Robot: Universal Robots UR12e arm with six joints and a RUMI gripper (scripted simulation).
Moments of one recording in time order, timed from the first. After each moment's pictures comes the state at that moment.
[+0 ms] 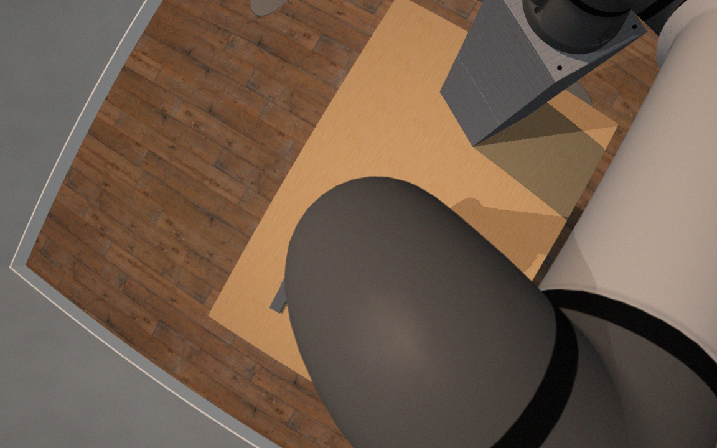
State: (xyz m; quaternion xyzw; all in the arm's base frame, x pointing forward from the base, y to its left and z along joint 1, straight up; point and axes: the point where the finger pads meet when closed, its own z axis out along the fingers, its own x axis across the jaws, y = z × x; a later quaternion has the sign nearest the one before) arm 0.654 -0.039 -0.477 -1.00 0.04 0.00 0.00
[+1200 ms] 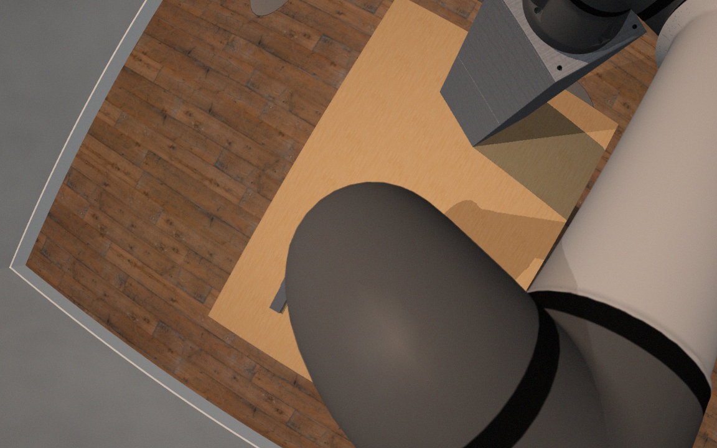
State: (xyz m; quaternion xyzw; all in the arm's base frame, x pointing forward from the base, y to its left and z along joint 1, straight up) arm 0.654 -0.039 -0.486 -1.00 0.04 0.00 0.00
